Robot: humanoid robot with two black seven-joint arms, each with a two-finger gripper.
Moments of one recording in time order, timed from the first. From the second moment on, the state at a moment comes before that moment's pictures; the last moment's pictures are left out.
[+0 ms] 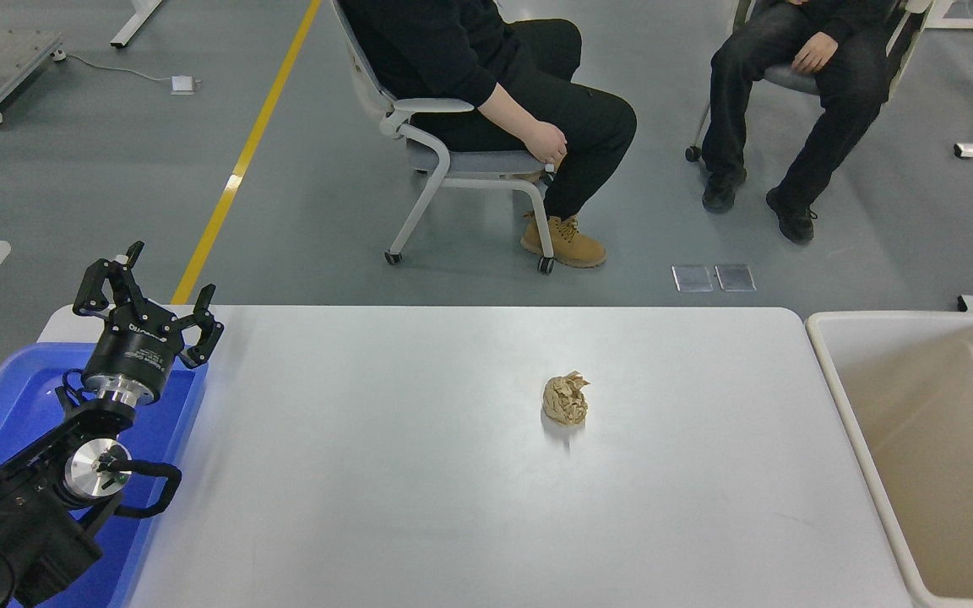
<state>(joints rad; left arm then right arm) -0.53 0.39 -0.87 -0.51 0.08 -0.53 -0.58 0.85 -0.52 -0.32 -0.08 -0.40 -0.02 0.25</state>
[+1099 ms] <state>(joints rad) -0.53 0.39 -0.87 -0.51 0.08 -0.53 -0.58 0.56 -0.37 -0.31 -0.08 -0.33 -0.16 0.25</state>
